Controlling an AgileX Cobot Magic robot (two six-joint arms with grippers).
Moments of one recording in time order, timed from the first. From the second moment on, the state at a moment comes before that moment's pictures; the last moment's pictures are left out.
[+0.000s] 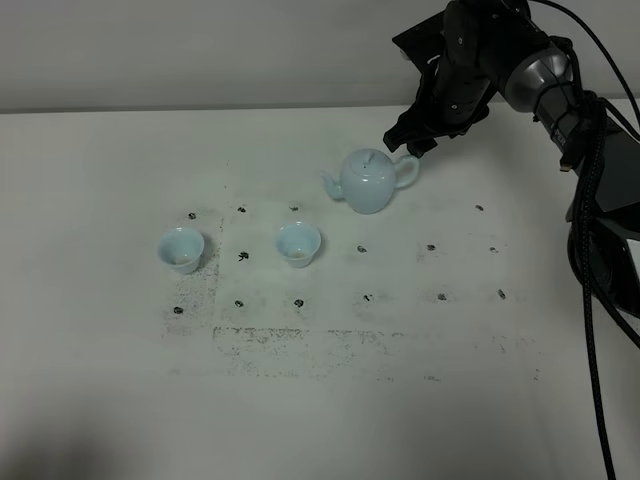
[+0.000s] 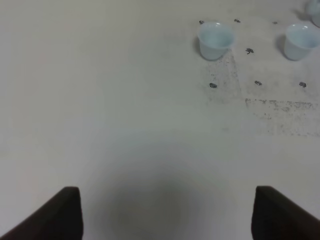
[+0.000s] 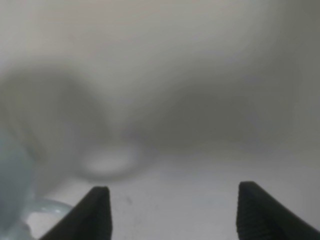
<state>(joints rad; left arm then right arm) 0.03 0.00 -0.47 -0.10 1.06 0.04 0.28 2.61 -2.54 -0.06 1.22 -0.22</state>
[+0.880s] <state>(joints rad) 0.03 0.00 -0.47 -0.10 1.06 0.04 0.28 2.09 -2.04 -0.04 1.22 -0.13</state>
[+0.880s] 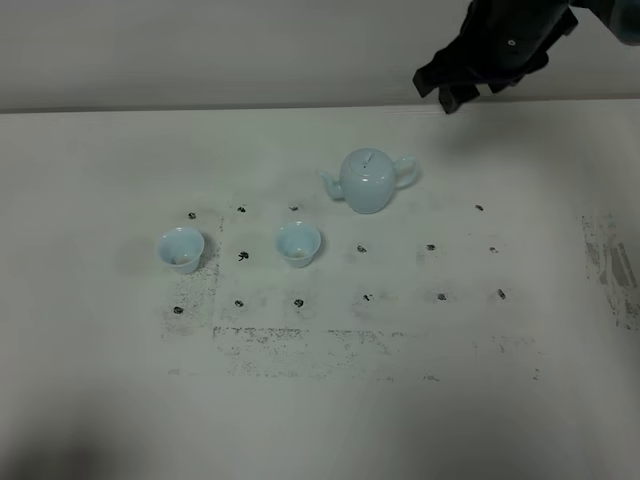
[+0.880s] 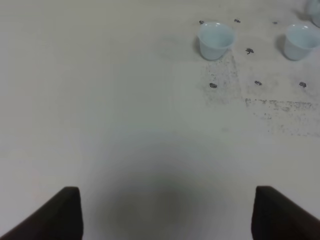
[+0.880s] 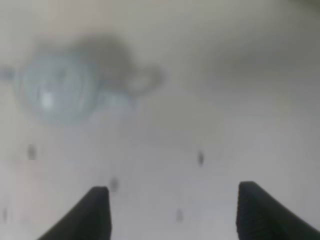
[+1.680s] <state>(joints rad) 0.03 0.00 -0.47 -0.10 1.06 0.04 0.28 2.23 -1.78 -0.03 0.55 -0.14</state>
